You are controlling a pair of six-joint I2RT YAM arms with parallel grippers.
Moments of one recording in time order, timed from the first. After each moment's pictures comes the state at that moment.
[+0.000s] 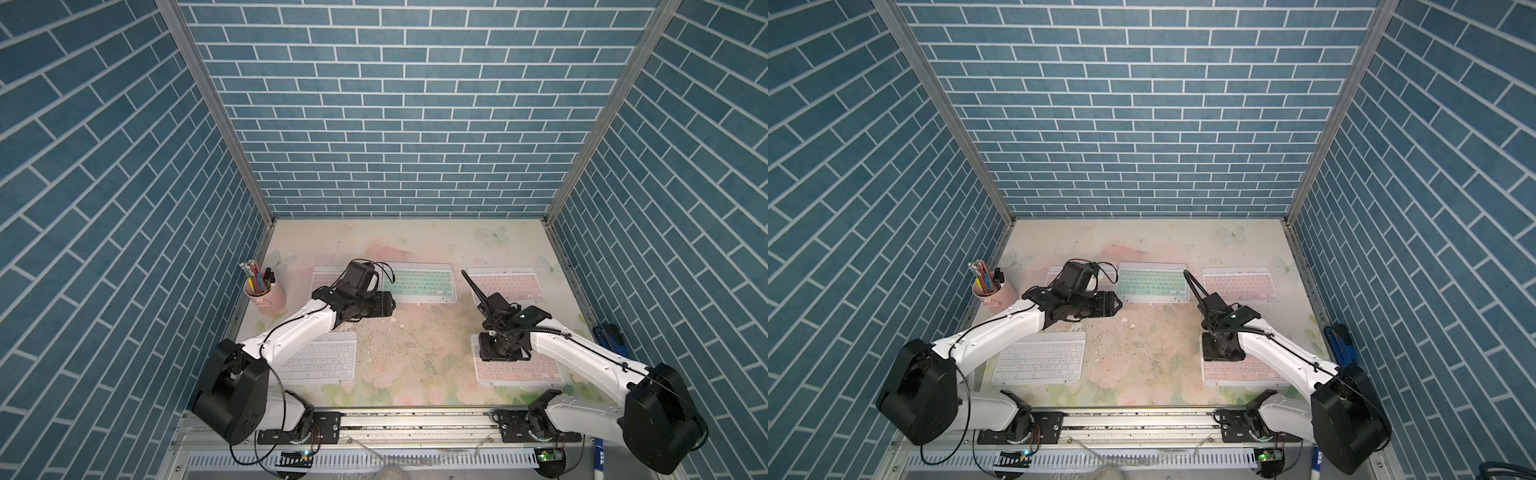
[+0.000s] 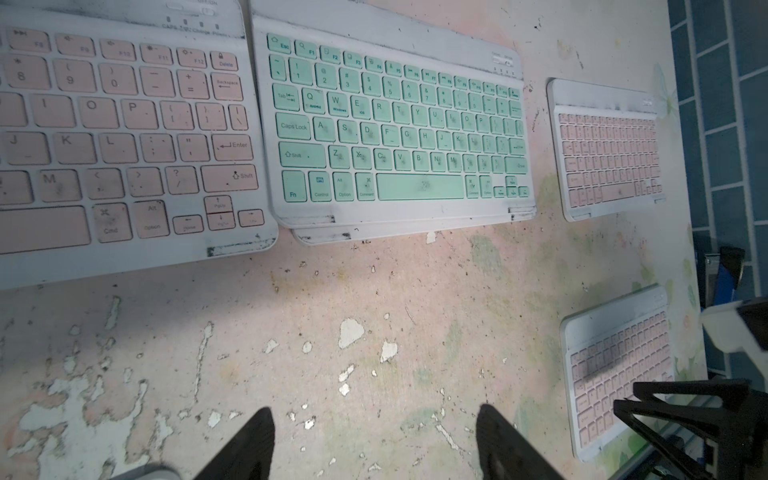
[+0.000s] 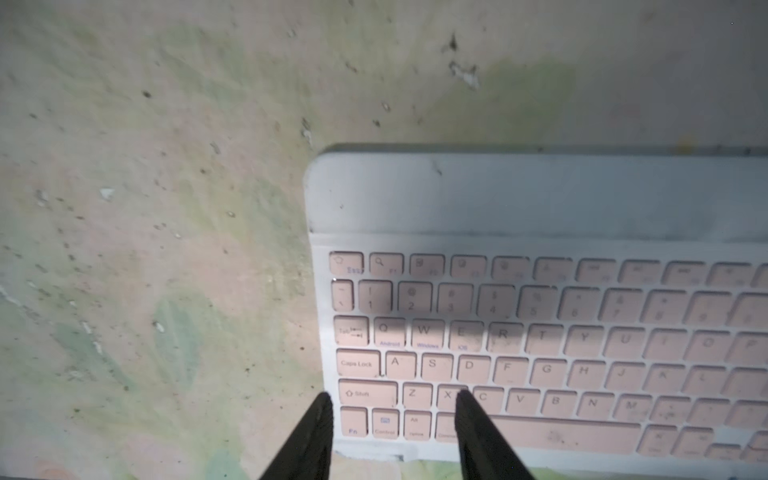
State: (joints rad) left arm -0.53 1.36 0.87 -0.43 0.20 -0.54; right arm 0.61 1.20 0.68 -0.92 -0.02 0.56
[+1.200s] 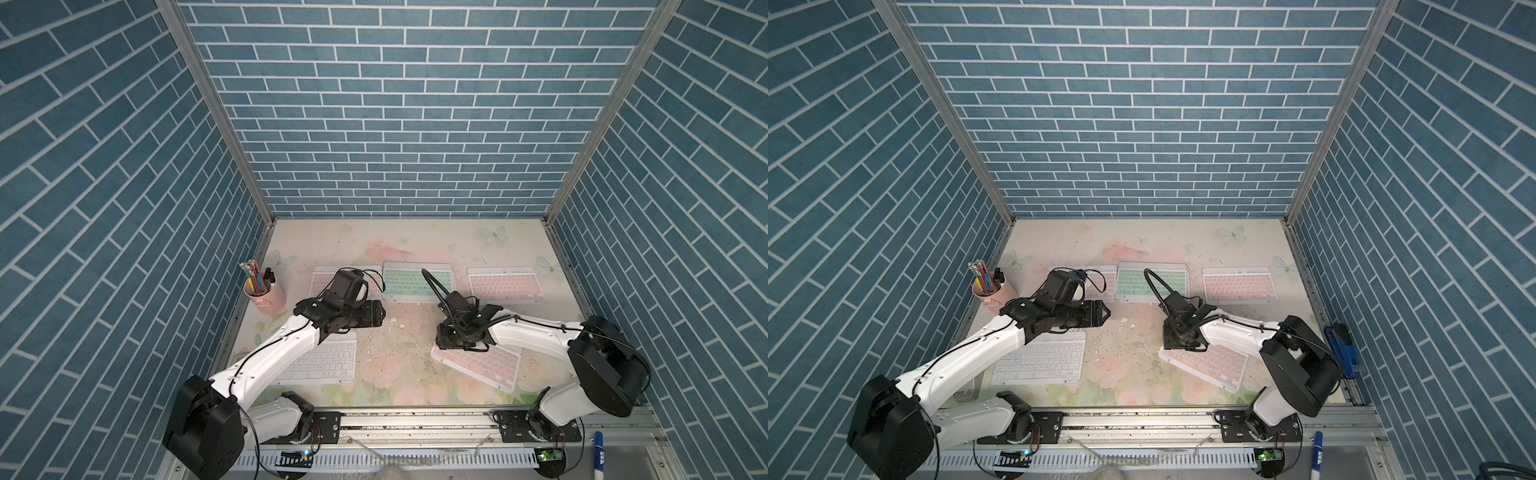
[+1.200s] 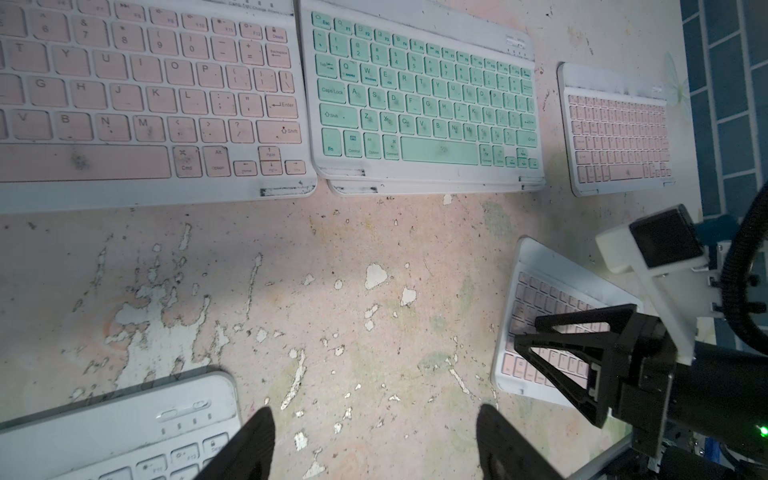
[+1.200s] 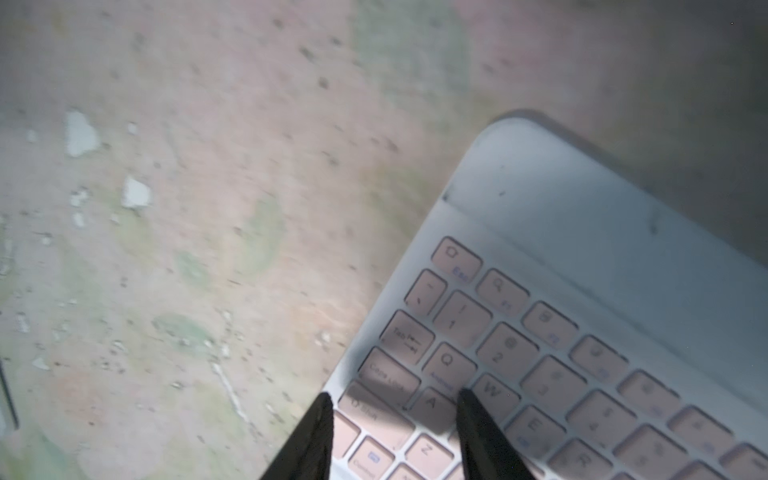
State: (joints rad) left arm -0.53 1.16 0.82 -0.59 0.15 -0.54; right arm 0.86 1.57 0.82 -0.44 -0.08 0.70
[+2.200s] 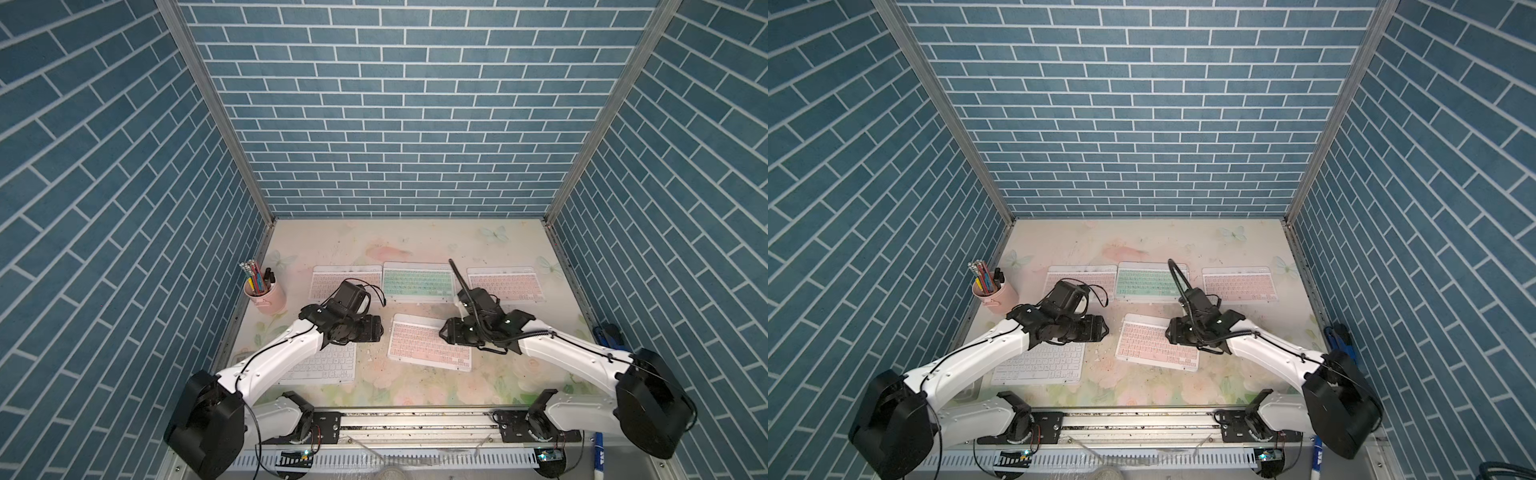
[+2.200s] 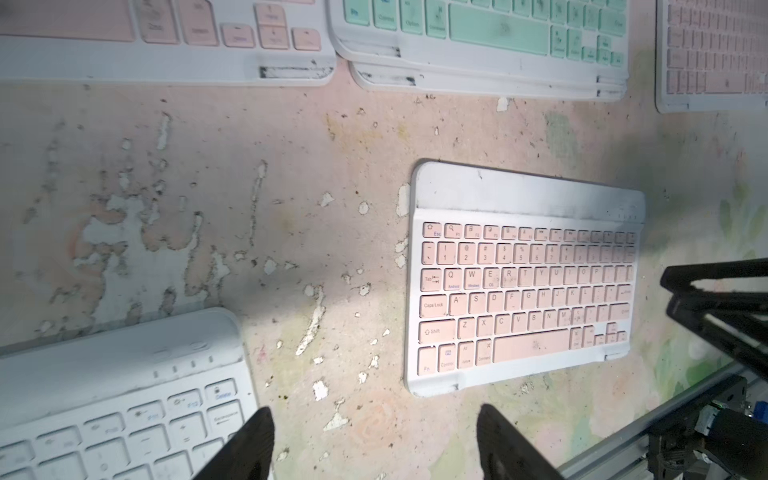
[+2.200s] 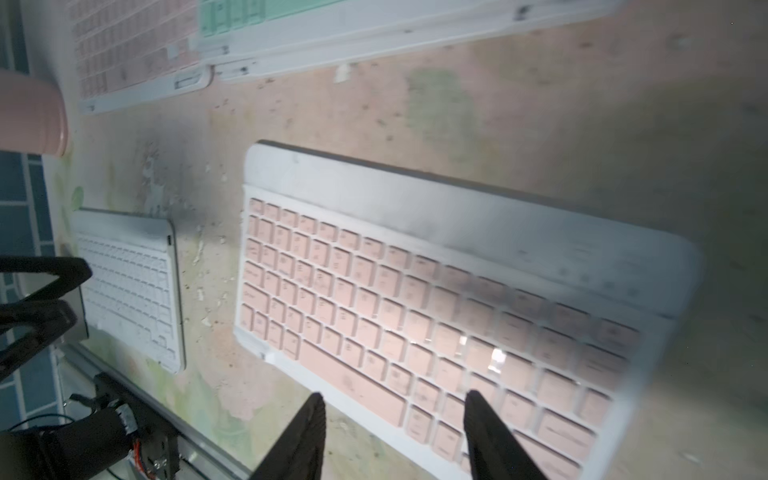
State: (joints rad) left arm -0.59 1.21 0.74 -0.61 0.18 -0.53; right arm 0.72 1.21 0.64 -0.45 -0.21 0.74
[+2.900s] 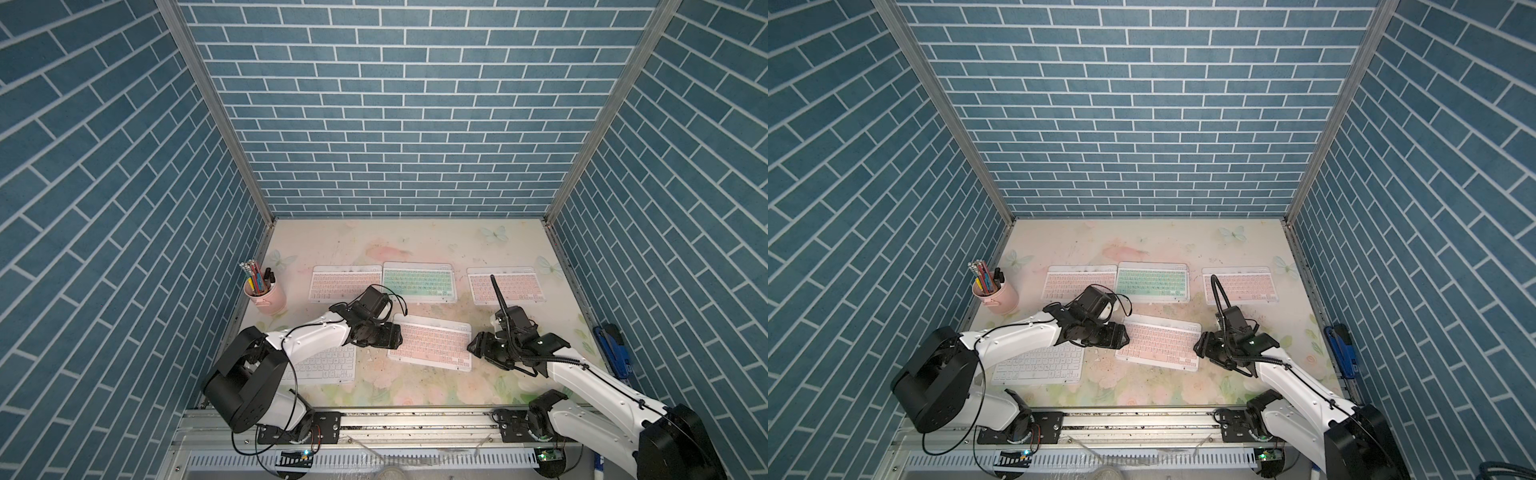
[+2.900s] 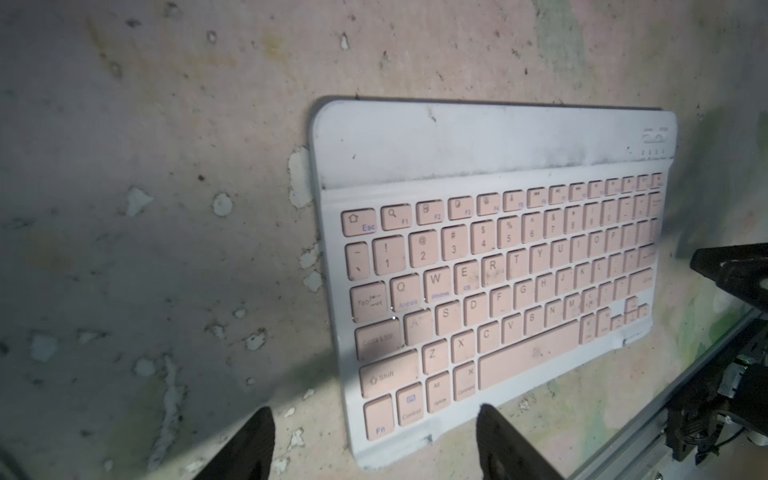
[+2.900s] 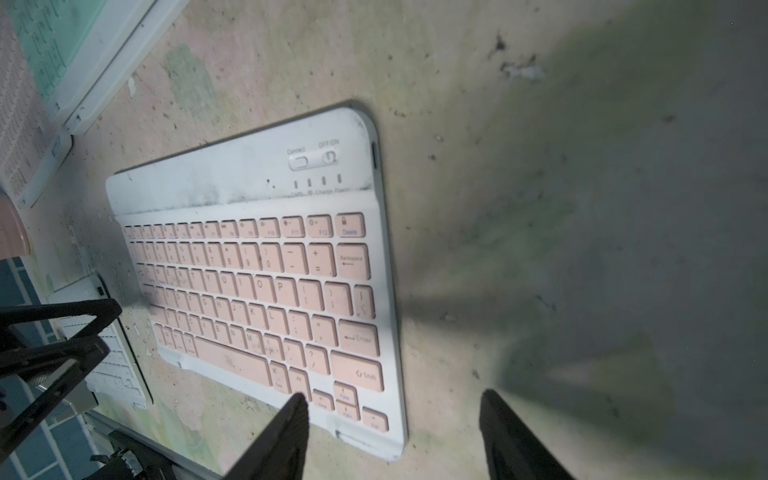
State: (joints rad) left arm -0.69 1.45 0.73 -0.40 0.25 -0.53; right arm 0.49 0.98 0.42 -0.54 -0.28 0.81
